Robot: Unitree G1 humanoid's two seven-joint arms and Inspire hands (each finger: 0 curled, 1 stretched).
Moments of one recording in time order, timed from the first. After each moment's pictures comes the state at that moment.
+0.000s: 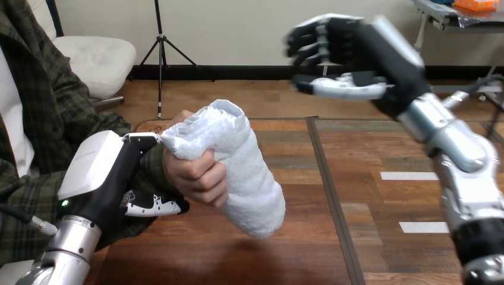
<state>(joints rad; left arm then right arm) 0.02 0.49 -0.03 0.04 0.52 -0.27 0.09 -0.67 -0.35 -0.07 0.66 0.11 -0.50 0.53</state>
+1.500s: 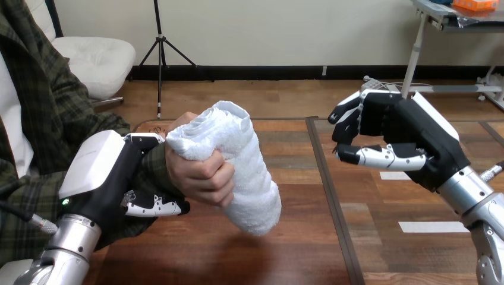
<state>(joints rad) 0.02 0.49 -0.02 0.04 0.52 -0.28 0.06 -0.36 -0.41 -0.14 0.56 0.26 -0.52 0.72</state>
